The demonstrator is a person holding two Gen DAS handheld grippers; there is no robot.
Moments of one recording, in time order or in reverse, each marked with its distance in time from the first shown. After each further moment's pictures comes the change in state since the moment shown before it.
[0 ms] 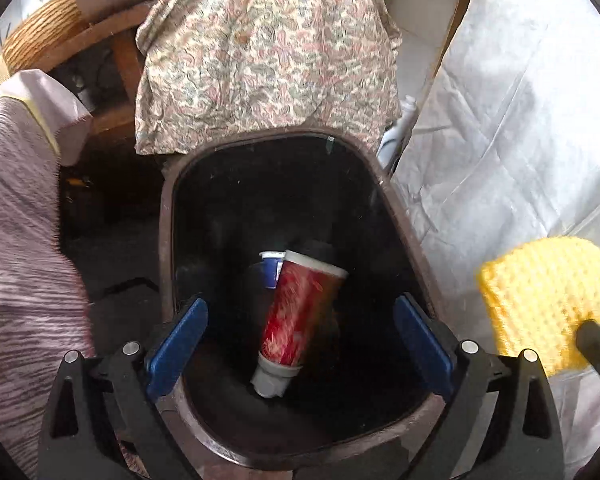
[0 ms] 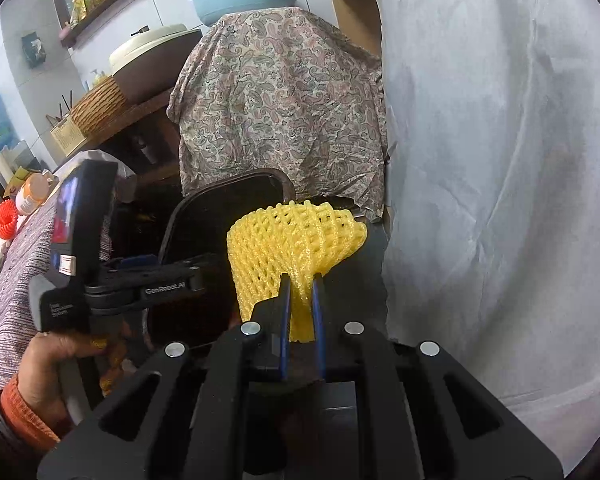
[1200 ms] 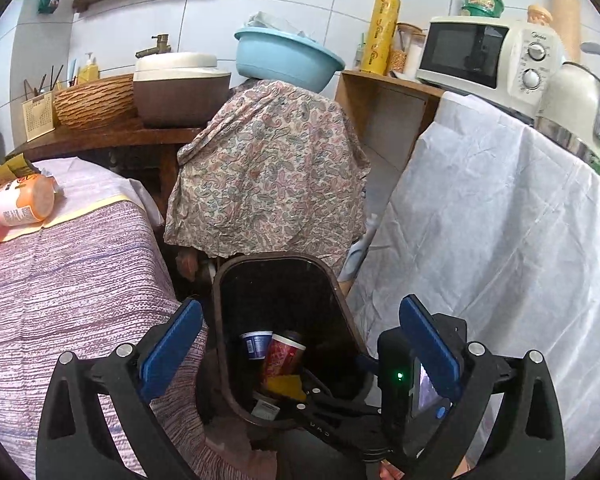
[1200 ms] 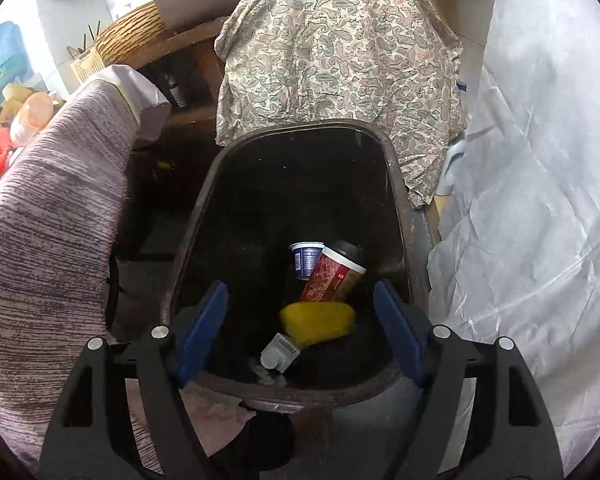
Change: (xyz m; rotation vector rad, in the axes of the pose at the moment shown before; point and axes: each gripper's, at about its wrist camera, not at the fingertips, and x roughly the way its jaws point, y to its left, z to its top) left arm -0.183 0.018 -0.017 -0.051 -0.382 -0.087; right arm 0.083 0.094 -0.016 -0.155 0.114 0.044
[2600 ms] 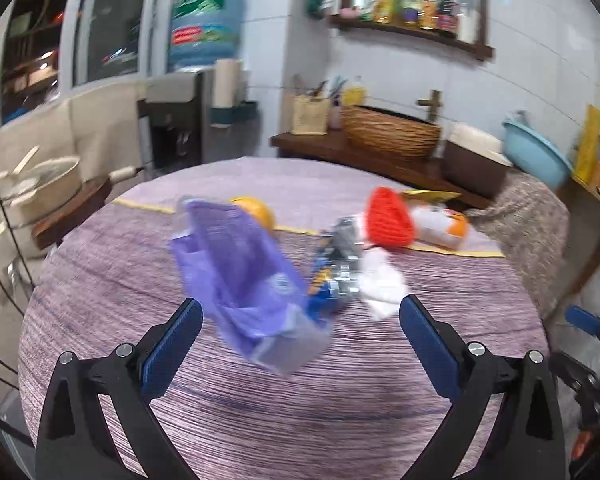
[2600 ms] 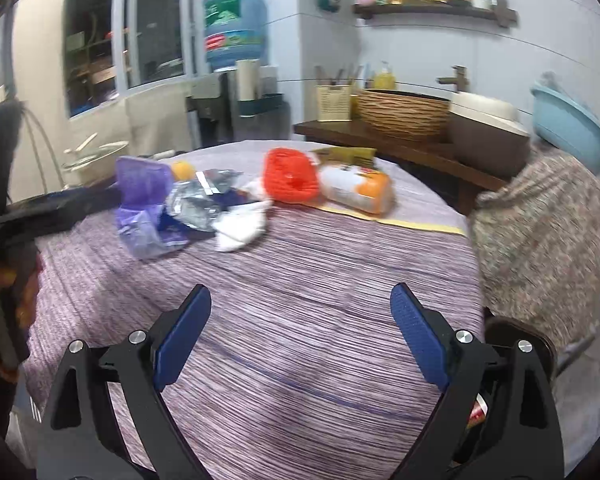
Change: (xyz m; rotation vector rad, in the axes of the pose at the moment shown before) left arm -0.252 0.309 -0.050 -0.347 -0.107 0.642; right arm -0.160 0.298 0.020 -0.573 -0.223 0.452
